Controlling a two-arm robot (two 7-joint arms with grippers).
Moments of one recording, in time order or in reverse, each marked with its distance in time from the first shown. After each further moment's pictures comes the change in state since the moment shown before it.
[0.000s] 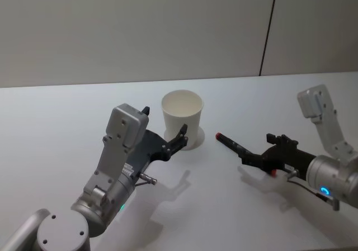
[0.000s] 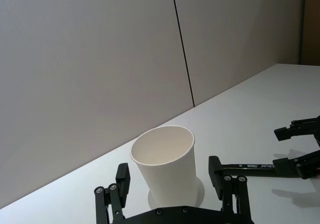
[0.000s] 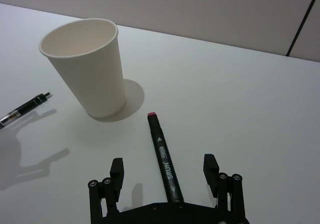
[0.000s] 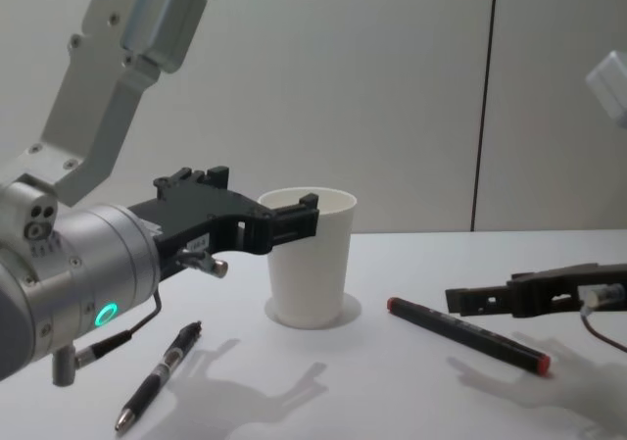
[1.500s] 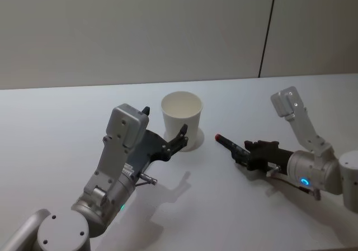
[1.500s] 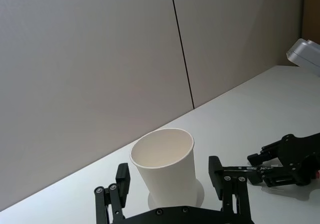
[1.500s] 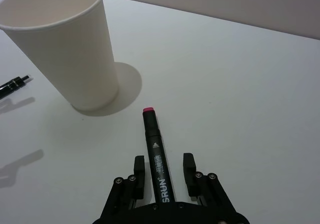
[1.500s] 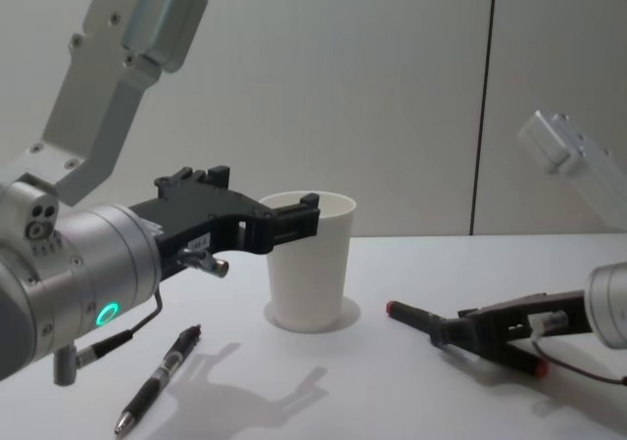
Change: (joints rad) left arm 0.000 0.000 0.000 0.000 0.000 0.000 0.000; right arm 0.176 -0.067 -0.052 0.313 -0.084 -0.049 0.090
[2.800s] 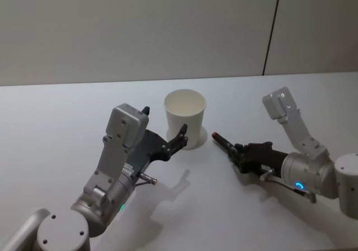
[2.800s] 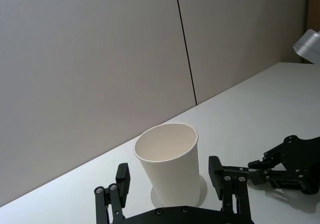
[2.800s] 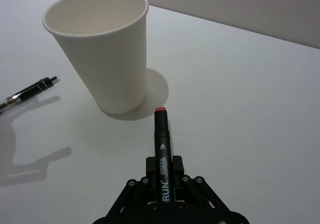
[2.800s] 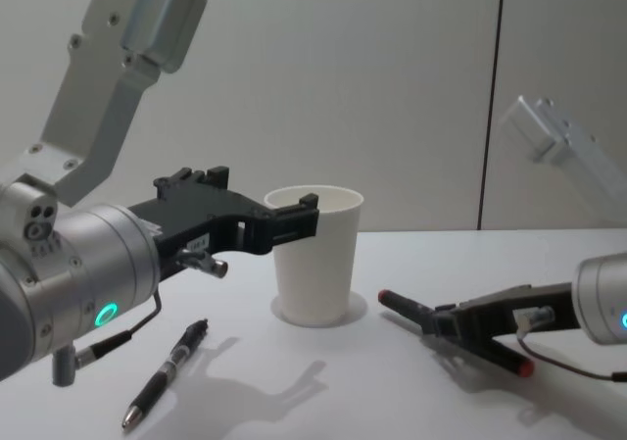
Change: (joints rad) left arm 0.000 0.000 0.000 0.000 0.000 0.000 0.000; right arm -0.047 0.012 -0.029 -0.112 0.000 0.016 -0.024
